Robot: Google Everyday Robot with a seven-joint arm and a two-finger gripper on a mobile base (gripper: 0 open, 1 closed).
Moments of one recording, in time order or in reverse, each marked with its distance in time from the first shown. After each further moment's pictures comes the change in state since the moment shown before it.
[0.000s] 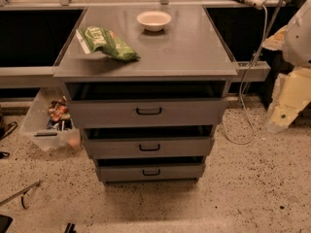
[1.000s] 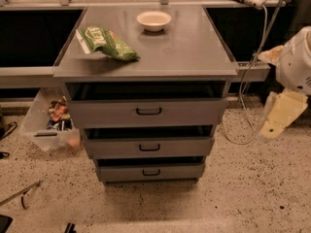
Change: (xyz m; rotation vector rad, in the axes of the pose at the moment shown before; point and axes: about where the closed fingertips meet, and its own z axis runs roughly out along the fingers) arm 0.009 -0.004 0.040 0.067 -0.077 -0.005
